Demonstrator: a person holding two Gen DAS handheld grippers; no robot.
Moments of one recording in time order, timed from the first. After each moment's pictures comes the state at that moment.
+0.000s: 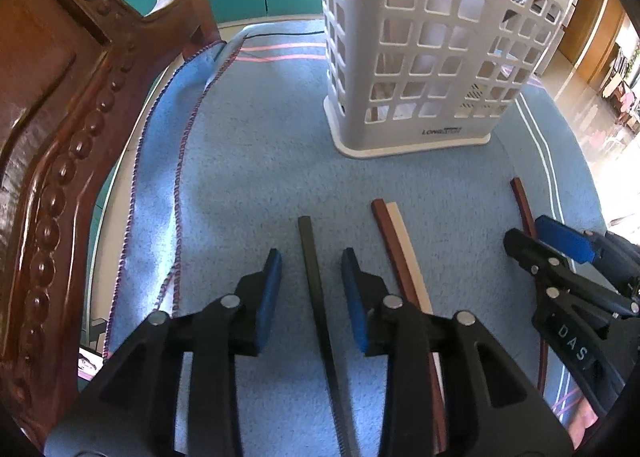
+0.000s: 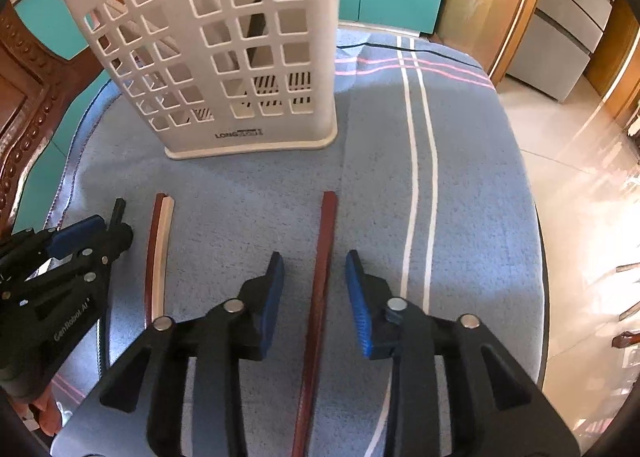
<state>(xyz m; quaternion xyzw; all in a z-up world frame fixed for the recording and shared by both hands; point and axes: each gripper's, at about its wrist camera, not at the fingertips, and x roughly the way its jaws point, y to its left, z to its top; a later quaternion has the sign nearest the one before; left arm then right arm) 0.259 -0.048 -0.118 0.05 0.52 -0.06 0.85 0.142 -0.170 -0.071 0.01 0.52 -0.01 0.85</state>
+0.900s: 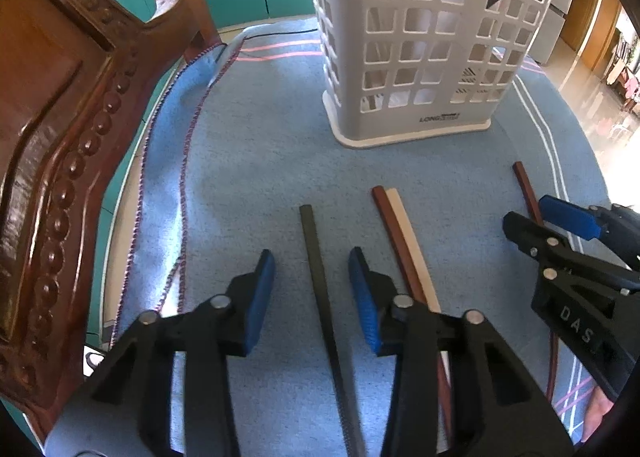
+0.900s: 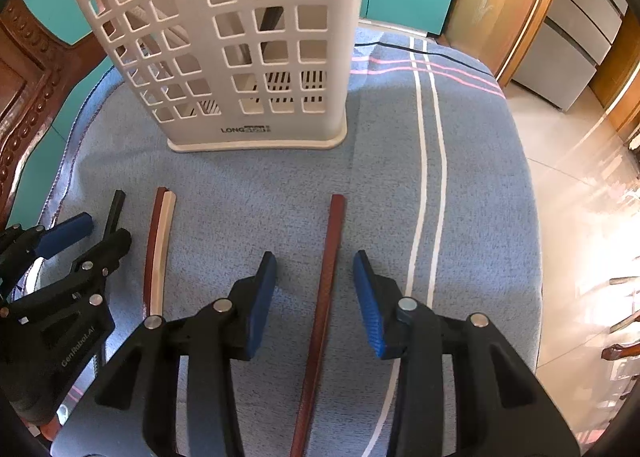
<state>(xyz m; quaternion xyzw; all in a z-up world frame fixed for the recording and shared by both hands) 0.239 -0.055 -0.110 0.08 0.52 -0.06 0.85 0.150 -0.162 -0.074 -0.01 0.54 0.00 0.84</state>
